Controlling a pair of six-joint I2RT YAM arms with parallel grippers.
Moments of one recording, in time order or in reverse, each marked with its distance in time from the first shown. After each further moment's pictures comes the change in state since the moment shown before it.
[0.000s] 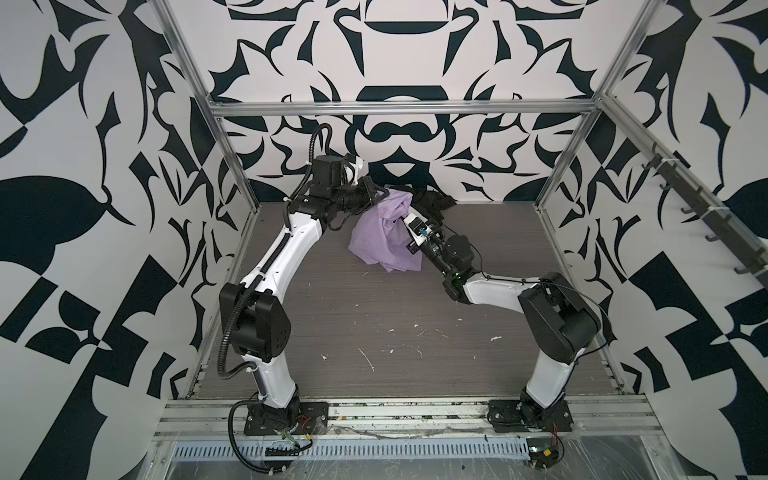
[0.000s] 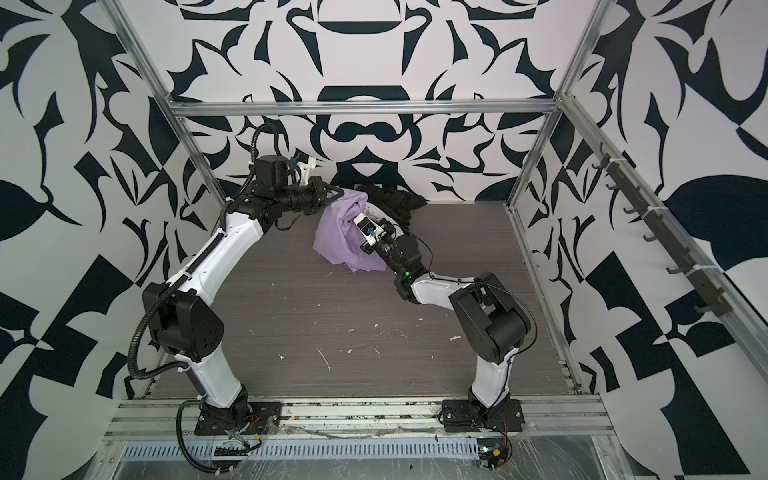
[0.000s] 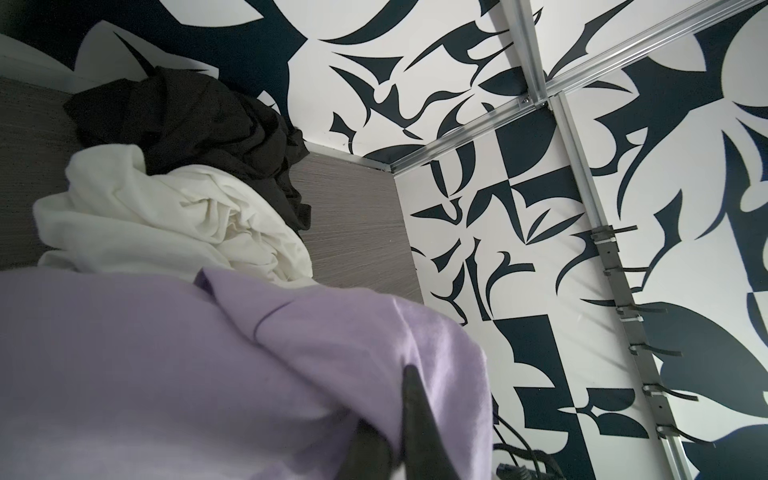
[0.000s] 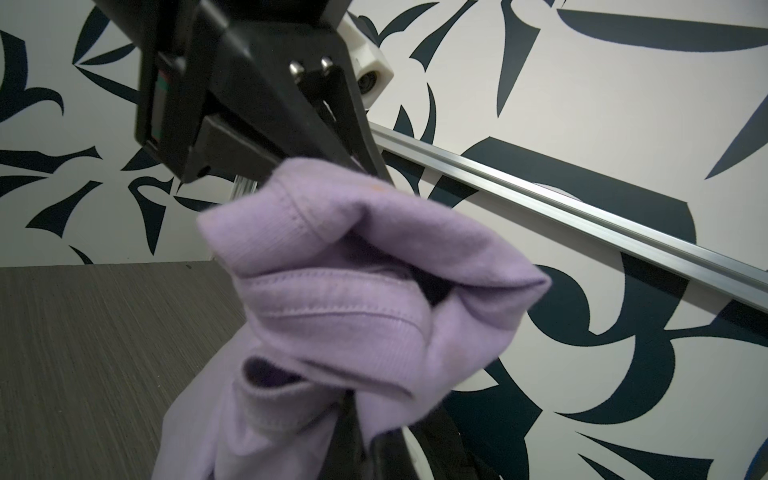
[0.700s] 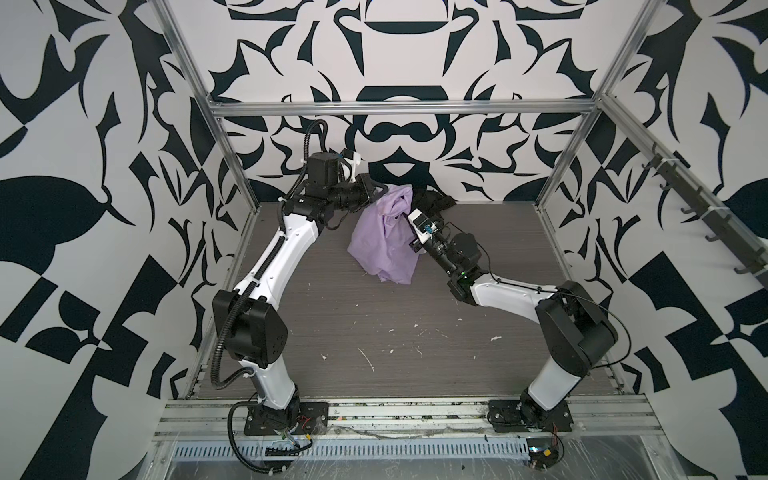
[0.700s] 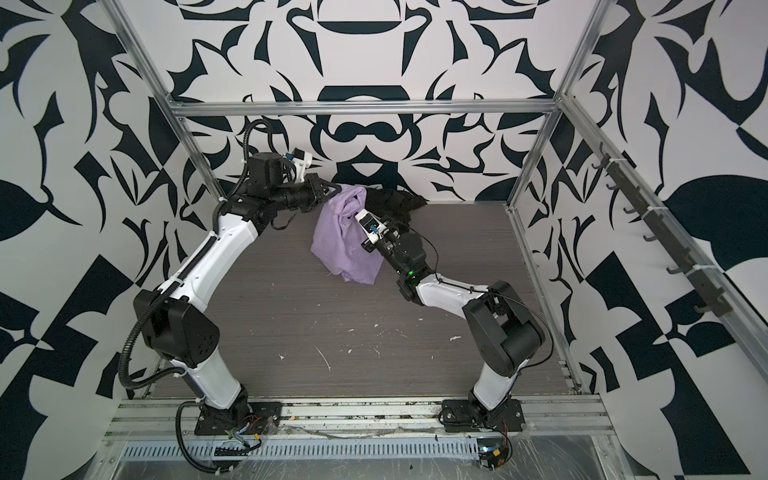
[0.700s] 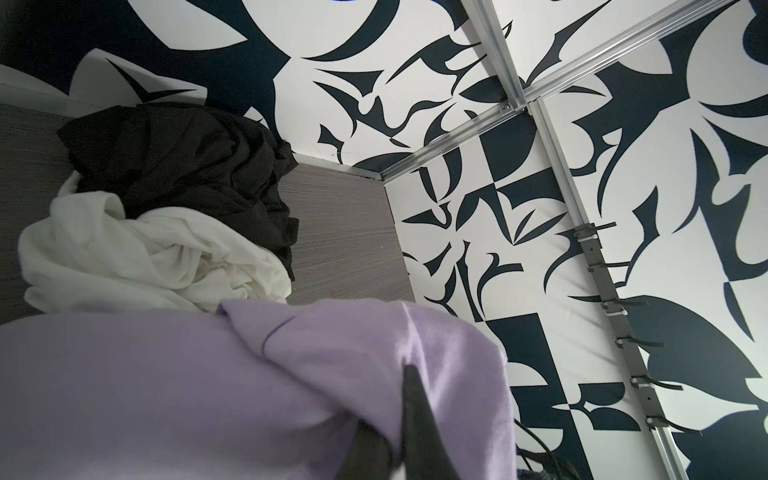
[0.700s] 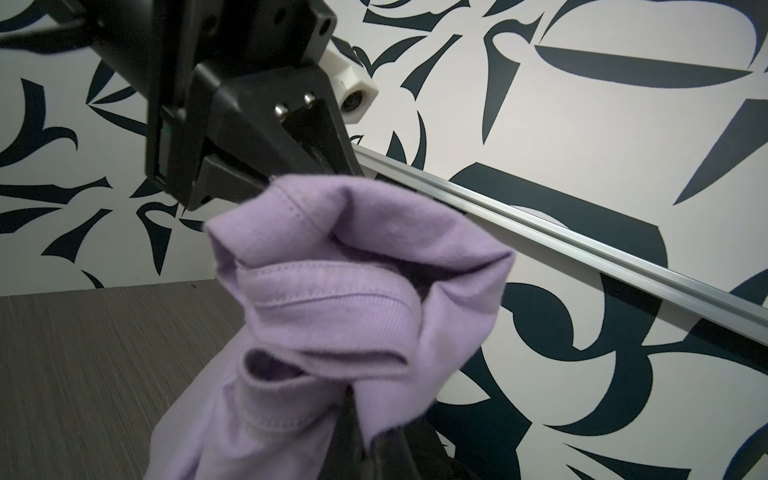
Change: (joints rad) left arm 0.000 -0.038 0.000 0.001 -0.003 0.002; right arm 0.012 -0.097 -0.012 -0.075 0.009 0.023
